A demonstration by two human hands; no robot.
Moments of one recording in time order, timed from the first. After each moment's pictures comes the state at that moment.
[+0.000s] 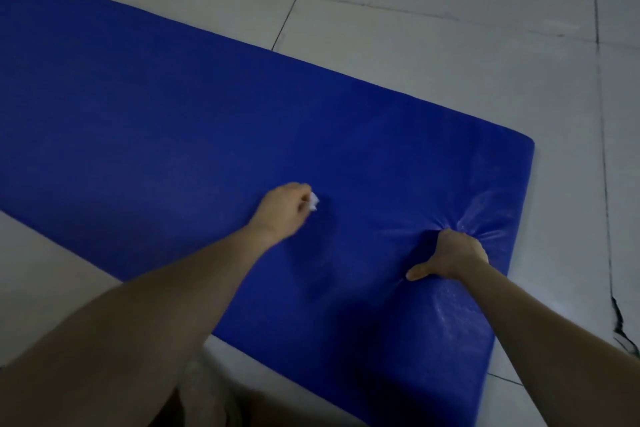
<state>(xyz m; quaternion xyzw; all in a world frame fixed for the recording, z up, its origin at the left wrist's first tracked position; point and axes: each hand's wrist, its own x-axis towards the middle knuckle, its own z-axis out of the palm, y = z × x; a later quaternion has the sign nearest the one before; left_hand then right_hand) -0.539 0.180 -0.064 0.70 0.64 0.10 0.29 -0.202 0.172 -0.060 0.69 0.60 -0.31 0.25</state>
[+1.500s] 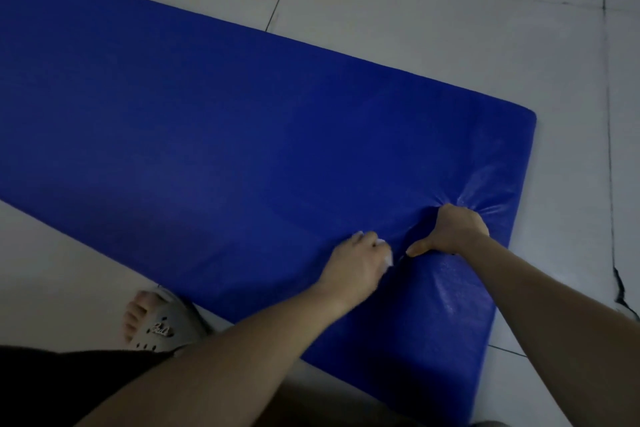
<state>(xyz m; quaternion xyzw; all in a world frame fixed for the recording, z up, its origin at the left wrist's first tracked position) -0.407 0.074 -0.071 0.79 0.54 0.08 0.28 -0.201 0.174 -0.058 0.69 0.63 -0.28 0.24</state>
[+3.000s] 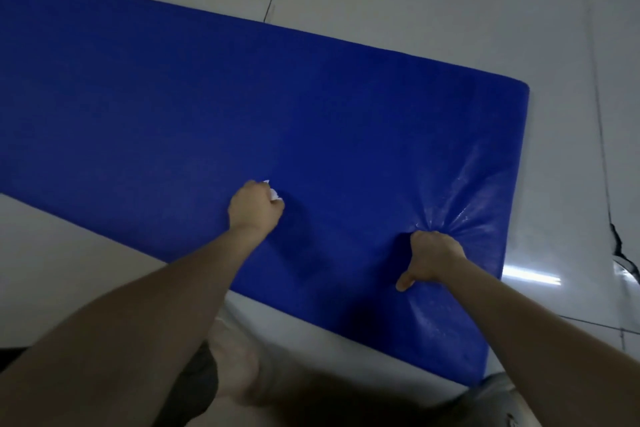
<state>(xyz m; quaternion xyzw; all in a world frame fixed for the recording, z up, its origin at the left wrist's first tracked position) -0.577 0.102 -0.062 0.57 0.79 0.03 0.20 -0.255 0.072 -0.049 0.62 0.65 -0.31 0.33</state>
